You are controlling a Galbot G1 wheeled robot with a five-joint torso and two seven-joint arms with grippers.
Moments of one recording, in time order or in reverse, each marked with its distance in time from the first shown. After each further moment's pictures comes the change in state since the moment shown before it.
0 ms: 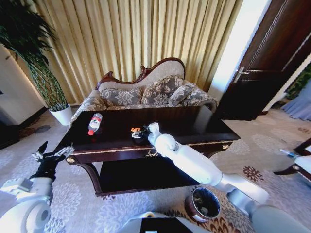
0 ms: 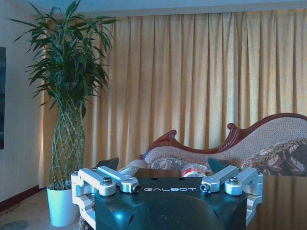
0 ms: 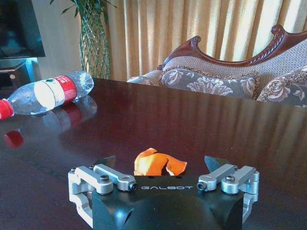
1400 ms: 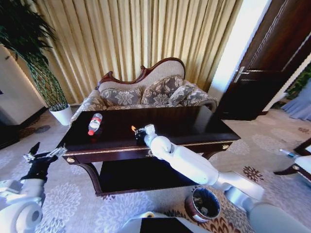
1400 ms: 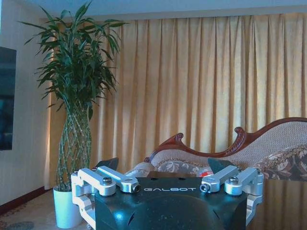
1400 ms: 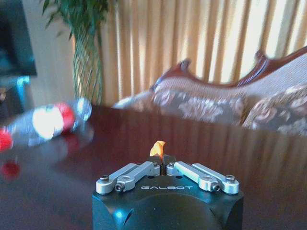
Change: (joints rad) left arm 0.007 0.038 -0.076 0.059 -0.078 -0.035 0.028; right arm 0.017 0.011 0.006 0.055 -0.010 0.049 0.093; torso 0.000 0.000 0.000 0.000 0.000
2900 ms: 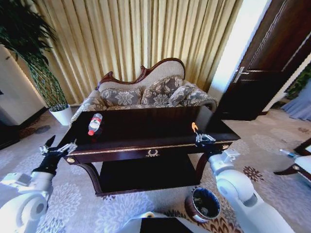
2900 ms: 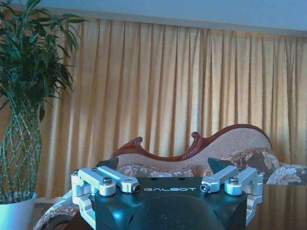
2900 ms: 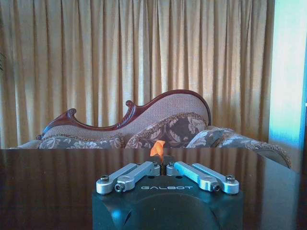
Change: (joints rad) left arm -0.032 0.119 0.070 0.041 -0.088 -0.031 0.083; right arm -1.103 -0.145 1.018 0.535 -0.395 0.193 -0.255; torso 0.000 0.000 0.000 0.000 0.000
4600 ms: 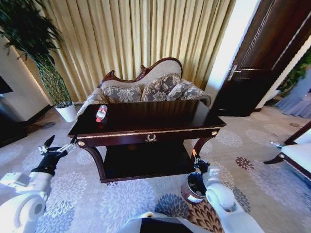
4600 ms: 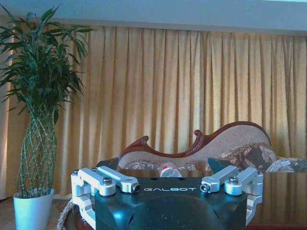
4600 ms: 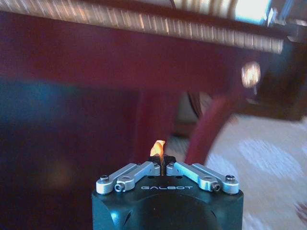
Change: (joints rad) left arm 0.010 -0.031 -0.027 -0.007 0.034 0.013 0.014; right arm 0.038 0.142 -0.108 -0.540 -0.247 0.001 -0.007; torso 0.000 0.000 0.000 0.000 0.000
